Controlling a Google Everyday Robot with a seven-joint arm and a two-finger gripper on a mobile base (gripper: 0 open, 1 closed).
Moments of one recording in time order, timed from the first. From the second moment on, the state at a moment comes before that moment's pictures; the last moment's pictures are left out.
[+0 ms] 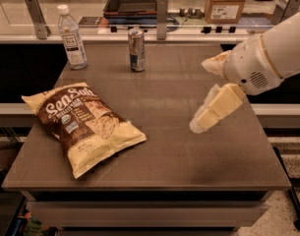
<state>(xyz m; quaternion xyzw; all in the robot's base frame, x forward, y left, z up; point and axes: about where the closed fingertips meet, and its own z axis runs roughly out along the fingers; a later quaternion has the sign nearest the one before) 0.474 -0.110 0.940 -0.56 0.75 0.18 0.32</state>
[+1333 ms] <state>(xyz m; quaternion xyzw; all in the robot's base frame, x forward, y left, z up) 0.489 -0.027 0.908 -0.44 0.83 0.18 0.30</state>
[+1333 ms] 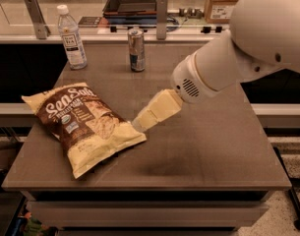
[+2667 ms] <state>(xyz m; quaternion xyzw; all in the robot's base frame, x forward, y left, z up) 0.481 -0.003 0.906 -0.43 0.84 0.16 0.28</state>
